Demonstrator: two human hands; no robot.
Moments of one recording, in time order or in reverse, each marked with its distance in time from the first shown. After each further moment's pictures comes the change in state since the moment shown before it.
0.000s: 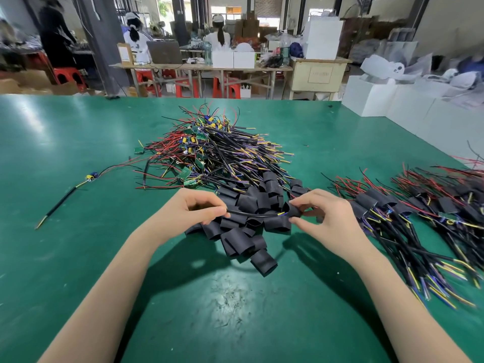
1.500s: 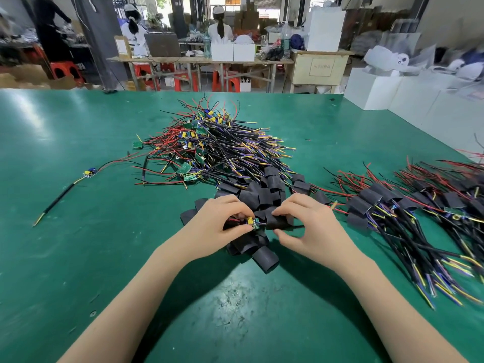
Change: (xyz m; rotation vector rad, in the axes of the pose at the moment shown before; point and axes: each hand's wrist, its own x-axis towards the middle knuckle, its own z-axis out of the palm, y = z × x) left_hand 0.003 0.009 0.046 0.595 -0.003 0.181; right_hand -0.006 -0.016 0.024 -0.211 -0.105 -0.186
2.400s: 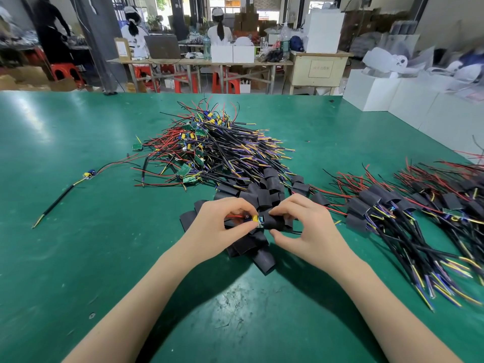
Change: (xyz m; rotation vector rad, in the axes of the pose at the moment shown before) left_hand 0.000 0.010 0.008 -0.241 0.176 -0.062; right_hand 0.000 -0.004 0.004 0.127 0.040 0.054
